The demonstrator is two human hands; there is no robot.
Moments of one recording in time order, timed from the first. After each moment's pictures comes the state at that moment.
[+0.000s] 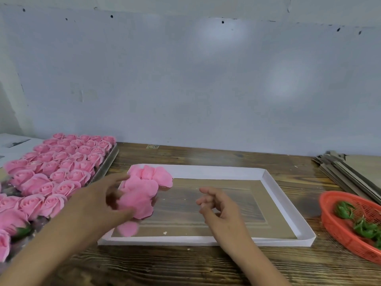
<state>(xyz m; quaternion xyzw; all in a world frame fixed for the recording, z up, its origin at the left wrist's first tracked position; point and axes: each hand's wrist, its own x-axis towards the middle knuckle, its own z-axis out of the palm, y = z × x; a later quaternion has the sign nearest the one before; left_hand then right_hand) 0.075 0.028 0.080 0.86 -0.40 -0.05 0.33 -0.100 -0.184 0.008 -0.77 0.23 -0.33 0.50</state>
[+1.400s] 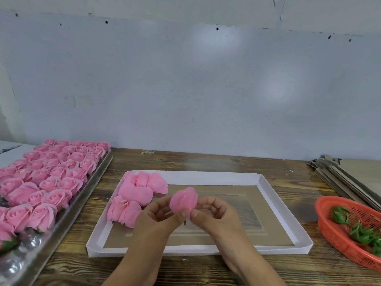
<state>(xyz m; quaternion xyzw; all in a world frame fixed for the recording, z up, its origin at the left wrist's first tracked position) -0.003 -0.063 0.032 0.54 -0.21 -0.29 0.76 -0.104 -0.180 0.029 -0.59 0.19 -0.30 0.72</state>
